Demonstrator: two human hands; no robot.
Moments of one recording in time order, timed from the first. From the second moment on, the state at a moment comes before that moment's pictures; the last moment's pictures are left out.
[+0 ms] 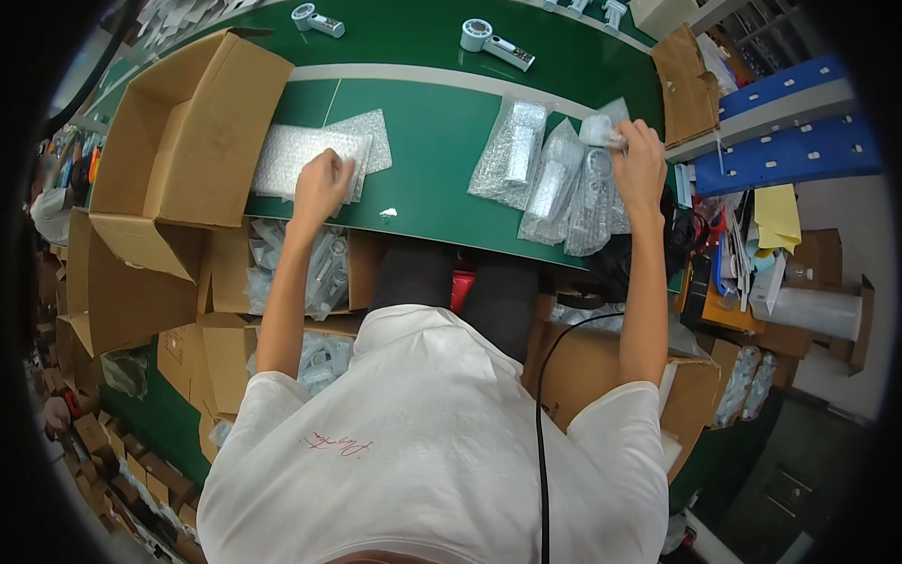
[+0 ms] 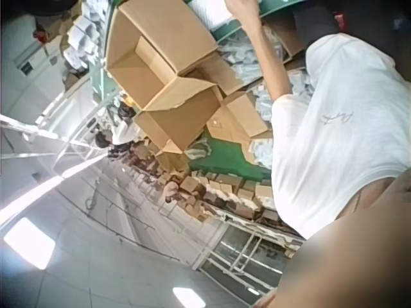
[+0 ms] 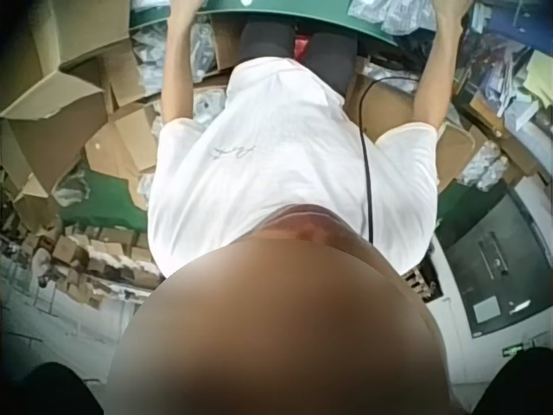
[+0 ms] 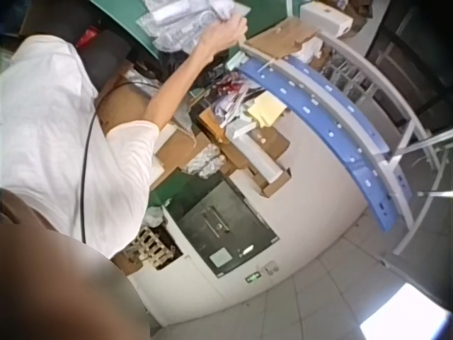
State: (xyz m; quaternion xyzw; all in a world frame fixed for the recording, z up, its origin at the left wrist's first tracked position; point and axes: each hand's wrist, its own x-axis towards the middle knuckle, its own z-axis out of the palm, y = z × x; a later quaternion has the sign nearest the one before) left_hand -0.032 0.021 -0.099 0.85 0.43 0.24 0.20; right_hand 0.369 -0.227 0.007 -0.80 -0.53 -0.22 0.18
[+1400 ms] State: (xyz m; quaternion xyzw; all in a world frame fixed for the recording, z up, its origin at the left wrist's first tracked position) left_hand -0.011 -0.017 -0.050 0.77 0.31 0.35 0.43; right_hand 0.213 -0.246 -0.012 -0.74 -0.40 0.04 0.54
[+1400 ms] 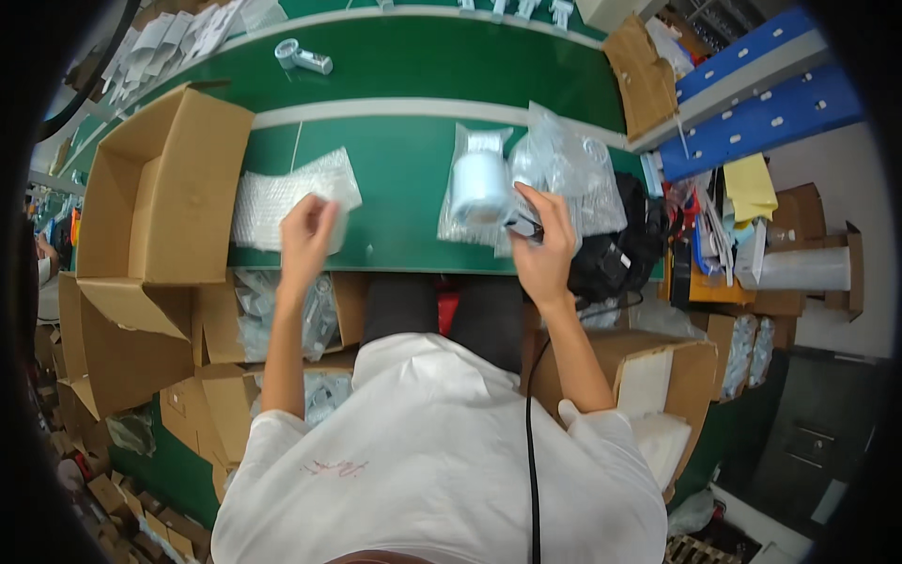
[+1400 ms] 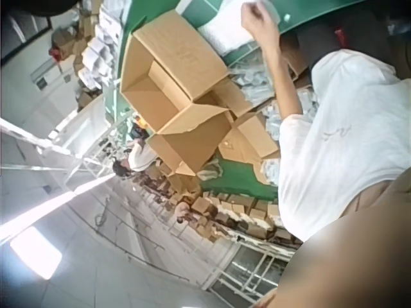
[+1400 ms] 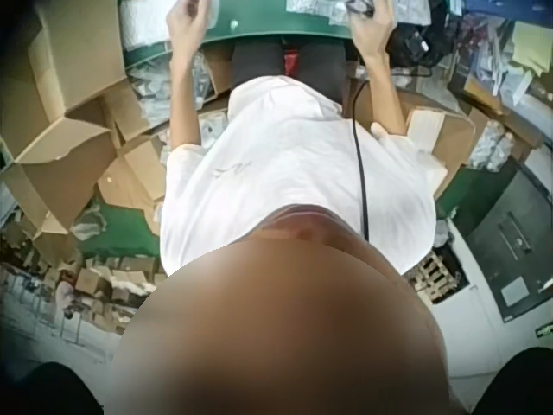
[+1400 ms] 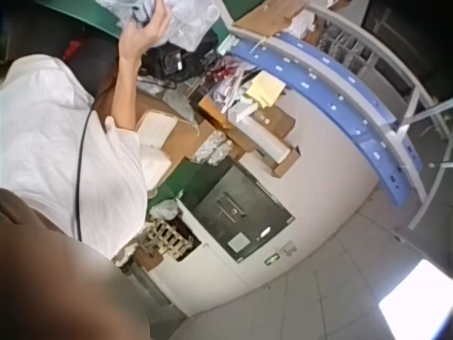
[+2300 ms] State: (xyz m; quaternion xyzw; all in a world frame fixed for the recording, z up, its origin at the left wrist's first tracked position) left_hand 0.035 -0.051 -0.127 0.50 0.35 0.18 0.77; right_hand 0.186 -0.250 -0.089 -0.71 -0.41 0.36 0.45
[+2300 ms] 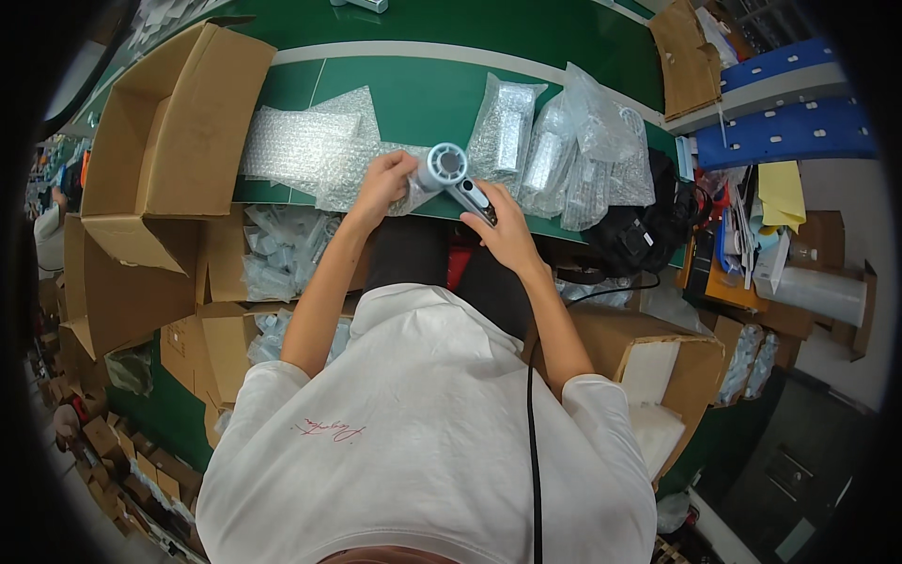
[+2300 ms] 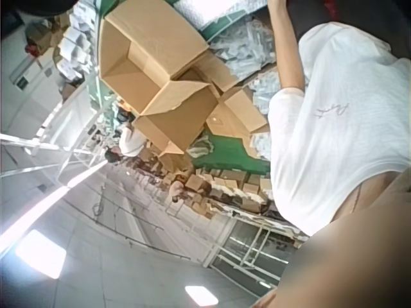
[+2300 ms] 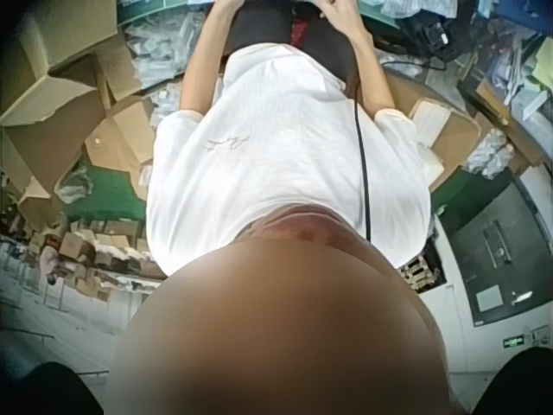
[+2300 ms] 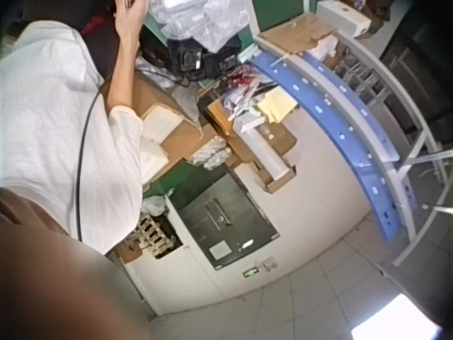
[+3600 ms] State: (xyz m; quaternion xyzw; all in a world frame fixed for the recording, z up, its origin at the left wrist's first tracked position) left_hand 0.058 -0.121 0.037 0.66 0.21 0.44 0.57; right_hand 0.190 -0.239 0.078 -0.77 -0.50 0.16 0.35
